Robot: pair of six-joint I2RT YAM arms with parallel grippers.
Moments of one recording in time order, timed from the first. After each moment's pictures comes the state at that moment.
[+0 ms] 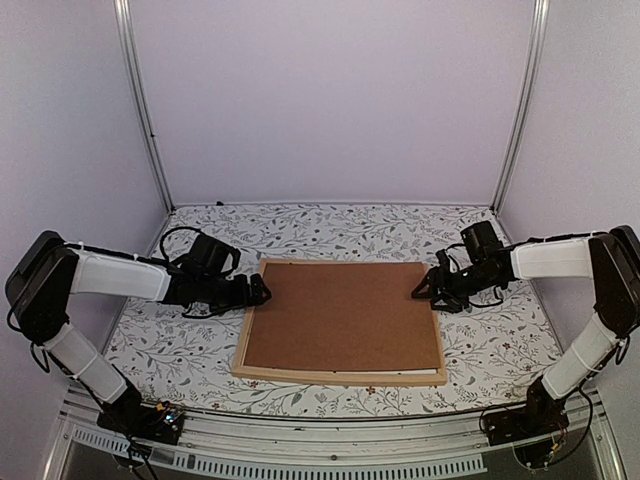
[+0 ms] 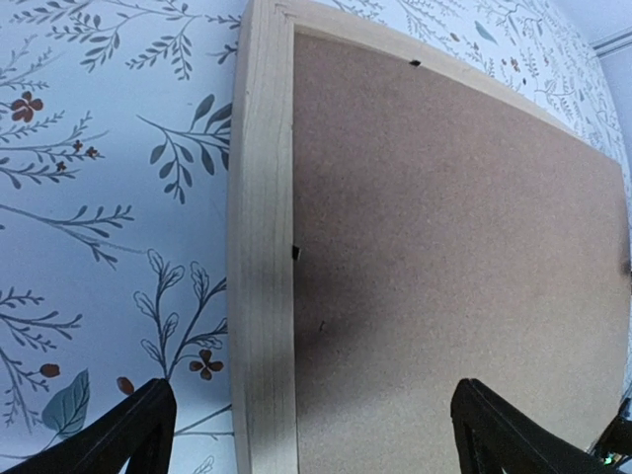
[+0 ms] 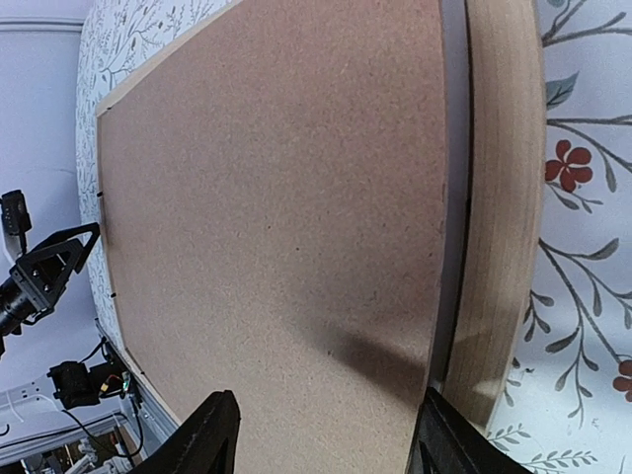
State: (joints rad) left arm -0.56 1.56 0.72 -0.03 0.08 -0.66; right arm 0.33 1.59 0.82 -0.26 -0.57 0.58
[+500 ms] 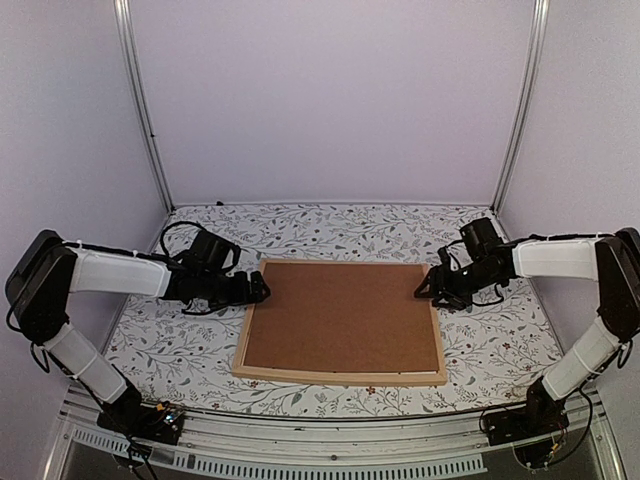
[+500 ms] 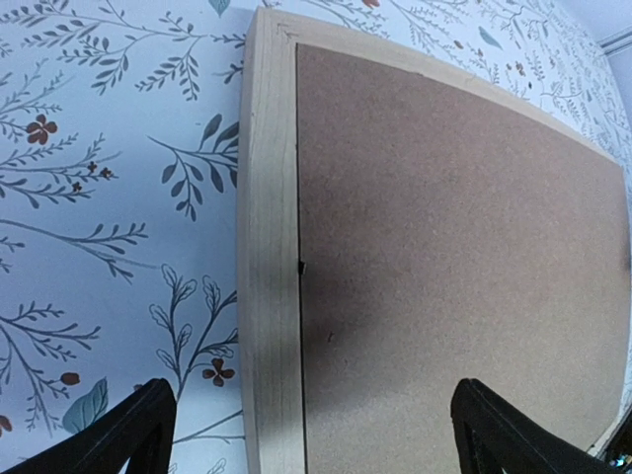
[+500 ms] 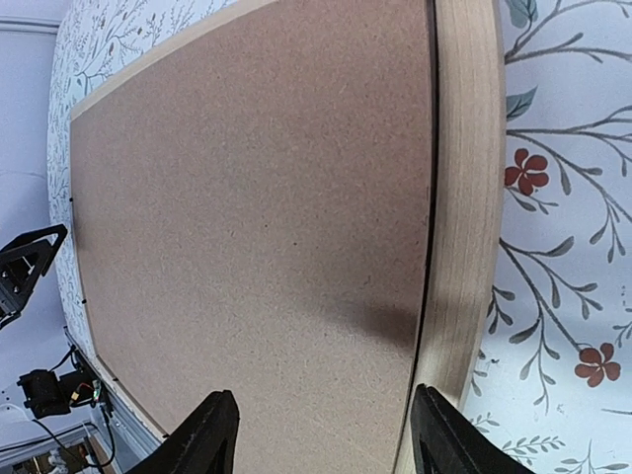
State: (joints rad) left arm -0.56 1.56 0.75 -0.08 0.04 -0.63; right arm 0.35 1.56 0.84 -0.33 -0.46 0.54
